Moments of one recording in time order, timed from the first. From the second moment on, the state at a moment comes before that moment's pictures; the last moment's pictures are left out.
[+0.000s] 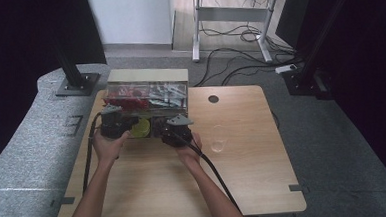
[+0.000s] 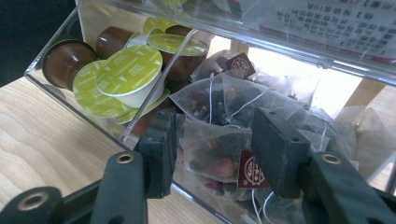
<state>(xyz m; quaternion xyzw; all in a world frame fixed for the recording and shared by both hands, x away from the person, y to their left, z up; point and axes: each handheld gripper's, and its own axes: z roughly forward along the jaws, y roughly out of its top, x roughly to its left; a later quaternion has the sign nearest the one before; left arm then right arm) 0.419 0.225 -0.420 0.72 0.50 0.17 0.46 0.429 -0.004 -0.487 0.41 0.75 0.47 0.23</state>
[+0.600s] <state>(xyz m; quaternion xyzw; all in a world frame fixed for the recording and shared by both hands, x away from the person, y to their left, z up) 0.419 0.225 -0.421 0.72 0.49 0.16 0.45 0.436 -0.004 -0.489 0.41 0.75 0.46 0.23</state>
